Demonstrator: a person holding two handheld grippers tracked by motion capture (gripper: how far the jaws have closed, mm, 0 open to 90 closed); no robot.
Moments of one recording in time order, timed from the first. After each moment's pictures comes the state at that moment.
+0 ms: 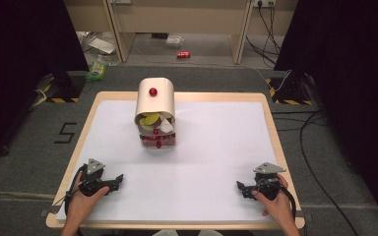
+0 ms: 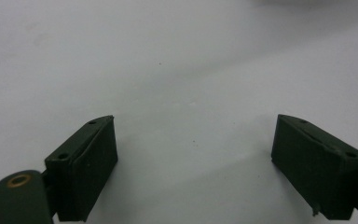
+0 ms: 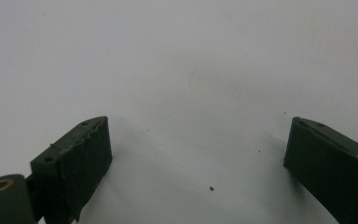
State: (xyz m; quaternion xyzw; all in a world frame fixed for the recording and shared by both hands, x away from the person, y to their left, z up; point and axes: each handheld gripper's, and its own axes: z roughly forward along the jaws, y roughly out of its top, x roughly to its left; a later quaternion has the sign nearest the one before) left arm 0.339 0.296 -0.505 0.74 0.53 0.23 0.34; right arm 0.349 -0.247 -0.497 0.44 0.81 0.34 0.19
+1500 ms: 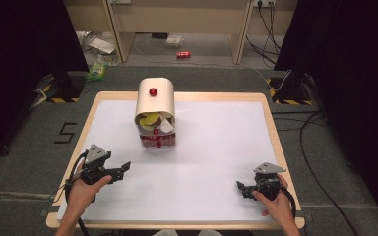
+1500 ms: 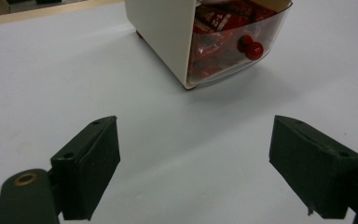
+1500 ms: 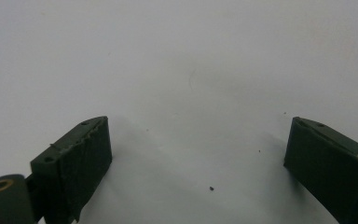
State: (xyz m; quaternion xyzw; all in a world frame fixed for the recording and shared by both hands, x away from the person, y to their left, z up) left arm 0.345 0.270 -0.438 0.74 0.47 0.23 0.42; right arm 0.349 -0.247 -0.497 0.44 0.81 0.34 0.19
